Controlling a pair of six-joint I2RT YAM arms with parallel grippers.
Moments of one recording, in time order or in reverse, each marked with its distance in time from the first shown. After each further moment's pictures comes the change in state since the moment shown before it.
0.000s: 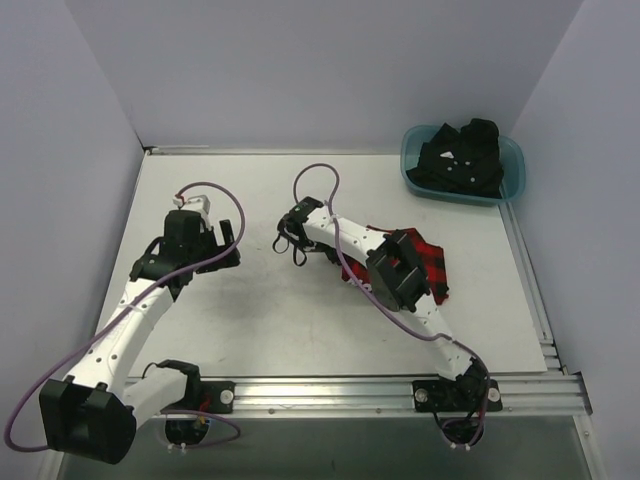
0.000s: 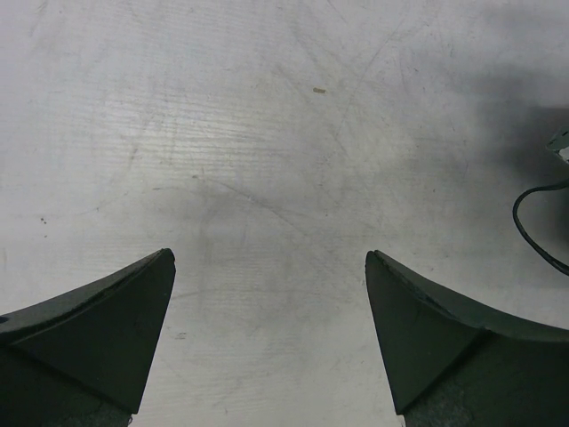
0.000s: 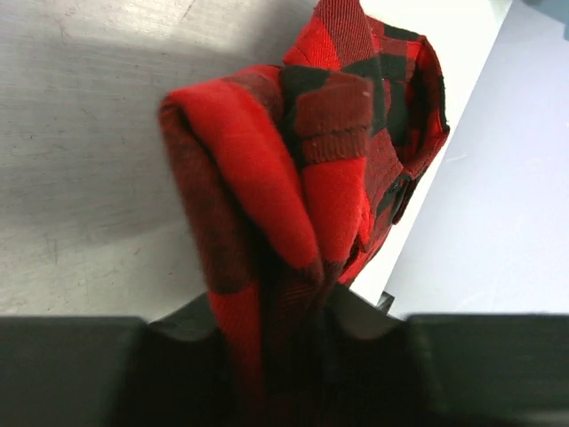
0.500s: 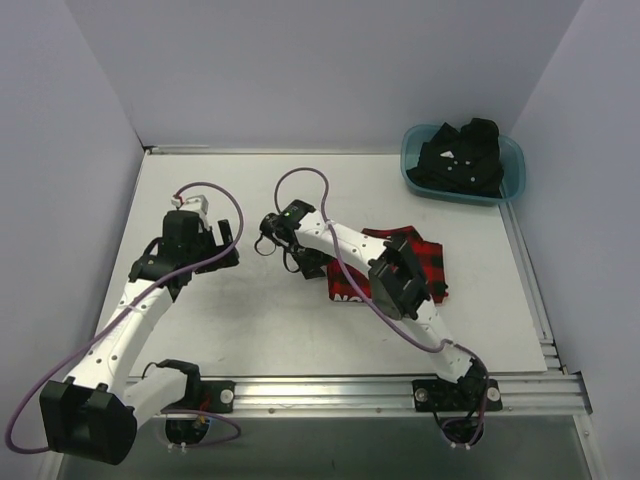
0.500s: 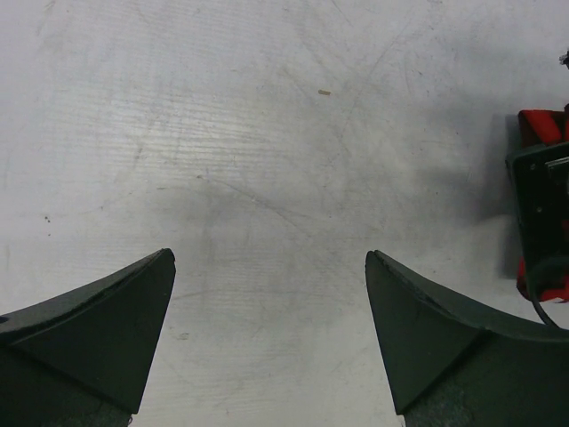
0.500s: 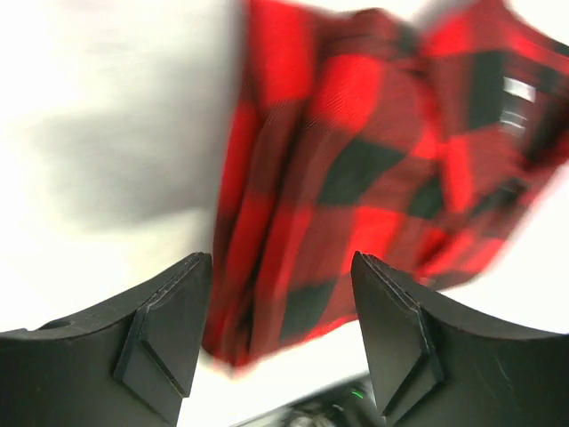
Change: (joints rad) left arm 0.013 -0.010 -0.009 0.003 -0.001 -0.001; right arm 0.073 -0.025 0.053 0.064 -0.217 -0.026
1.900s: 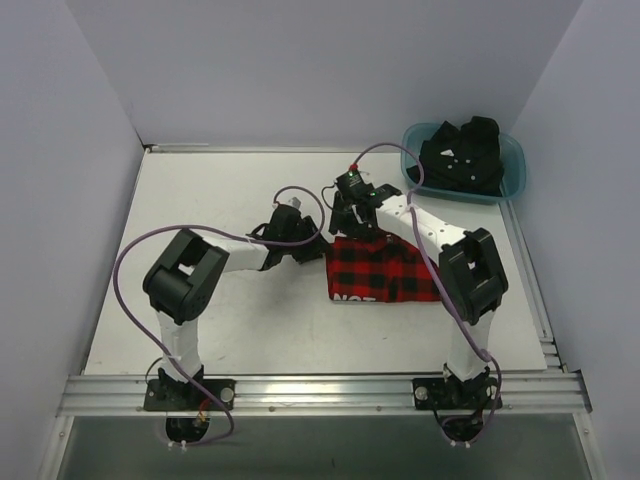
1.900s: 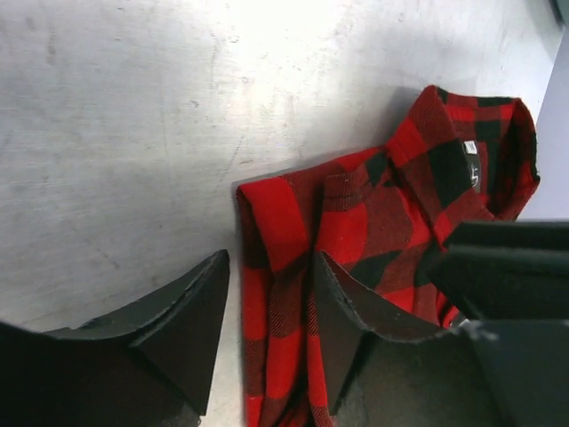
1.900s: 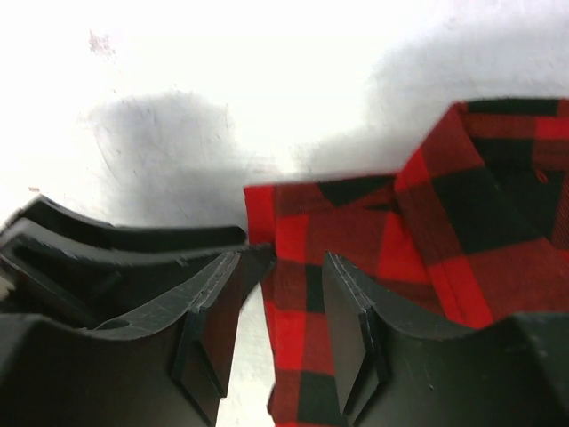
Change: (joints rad) left arm -0.373 0.890 0.175 0.785 0.237 -0.612; right arm -0.327 -0.492 -0.633 0.833 -0.484 0.172
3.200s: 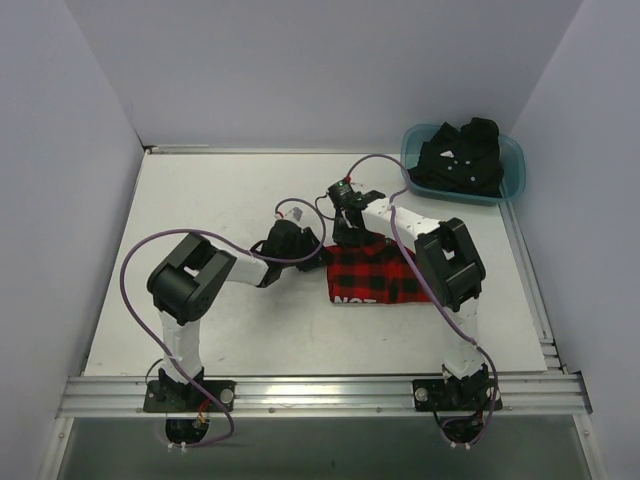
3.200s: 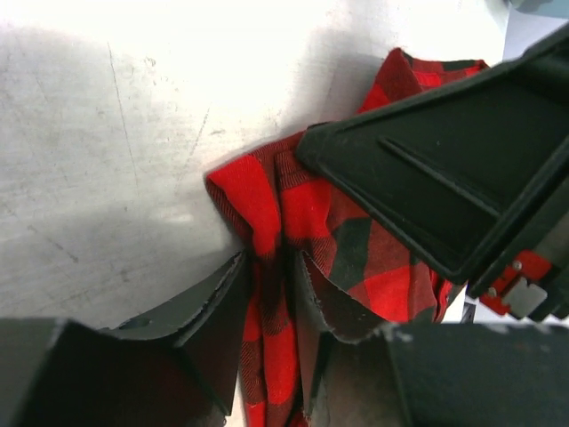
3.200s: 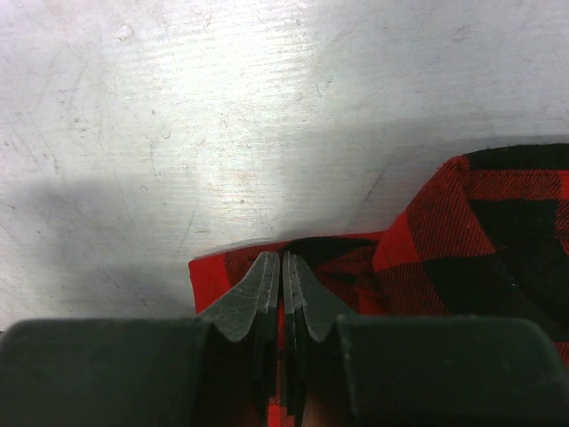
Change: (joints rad) left arm -0.031 0.031 -0.137 0.300 0.031 -0.028; right arm 0.005 0.189 0.059 0.024 0.050 -0.008
